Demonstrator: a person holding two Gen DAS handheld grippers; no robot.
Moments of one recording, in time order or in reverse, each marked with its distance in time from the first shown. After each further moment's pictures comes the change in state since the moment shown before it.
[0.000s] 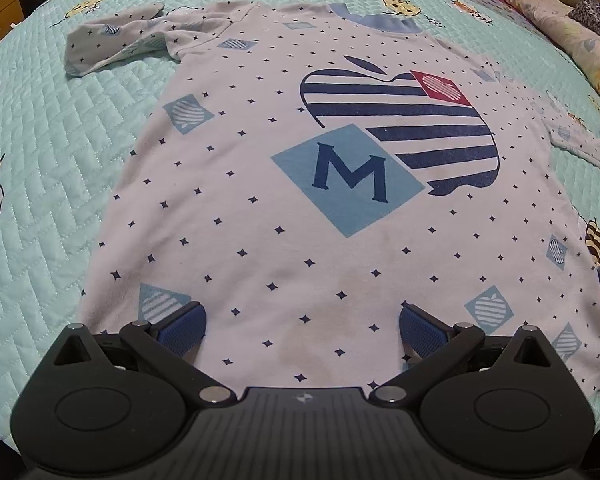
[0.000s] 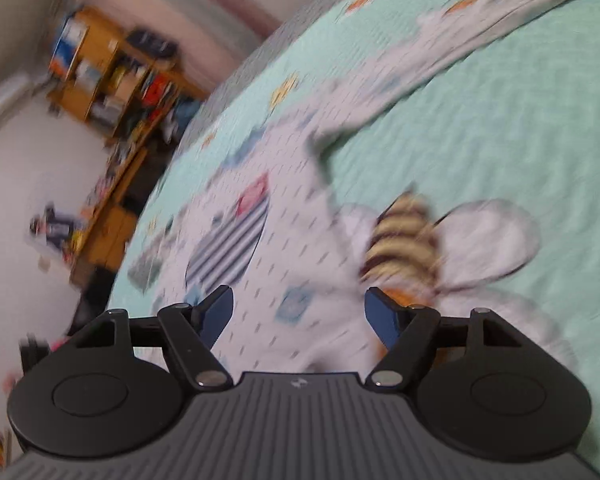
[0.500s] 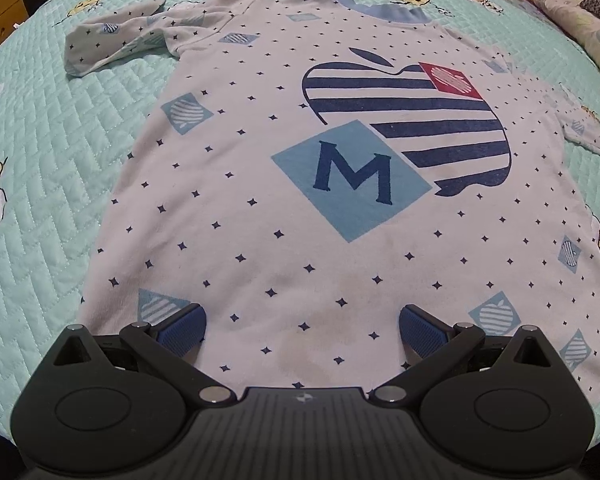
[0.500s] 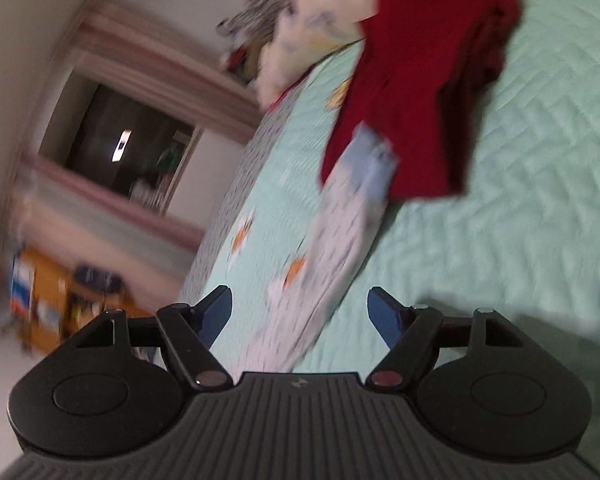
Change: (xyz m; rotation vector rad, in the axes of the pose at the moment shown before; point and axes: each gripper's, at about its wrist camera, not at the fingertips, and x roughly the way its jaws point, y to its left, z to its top) left arm 0.006 -0.006 0.008 0.002 0.038 0.041; right arm -0.064 -0.148 0.114 0.422 -0.531 -0.051
